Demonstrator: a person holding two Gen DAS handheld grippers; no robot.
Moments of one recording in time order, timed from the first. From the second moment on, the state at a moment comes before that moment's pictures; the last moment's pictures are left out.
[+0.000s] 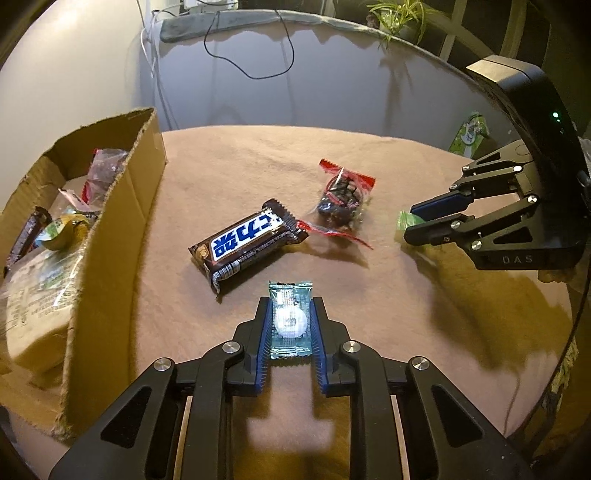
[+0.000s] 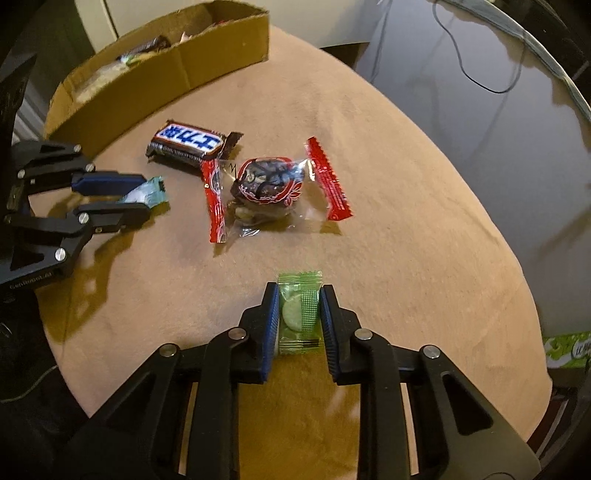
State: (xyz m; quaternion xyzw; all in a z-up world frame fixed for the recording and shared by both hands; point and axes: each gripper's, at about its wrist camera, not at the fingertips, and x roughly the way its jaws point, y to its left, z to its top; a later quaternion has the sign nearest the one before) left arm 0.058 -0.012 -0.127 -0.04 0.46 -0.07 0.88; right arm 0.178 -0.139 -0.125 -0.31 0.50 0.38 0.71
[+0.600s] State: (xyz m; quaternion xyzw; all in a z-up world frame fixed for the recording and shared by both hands) left arm 0.021 0.043 -0.085 -0.06 0.41 -0.05 0.91; right arm 0.176 -0.112 -0.062 -0.27 0.47 0.41 0.74
